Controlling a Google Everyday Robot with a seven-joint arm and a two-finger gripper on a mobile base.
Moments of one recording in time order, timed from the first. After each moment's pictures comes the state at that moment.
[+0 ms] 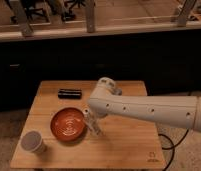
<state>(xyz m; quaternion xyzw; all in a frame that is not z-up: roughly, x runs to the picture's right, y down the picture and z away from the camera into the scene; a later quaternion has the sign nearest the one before) -0.008 0.136 0.743 -0.19 -0.10 -0.27 0.94</state>
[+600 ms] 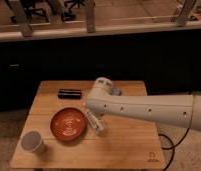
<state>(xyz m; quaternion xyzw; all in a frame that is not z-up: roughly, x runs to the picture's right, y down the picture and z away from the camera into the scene) -0.020 0.127 0.747 -0.17 -0.10 -0.29 0.94</state>
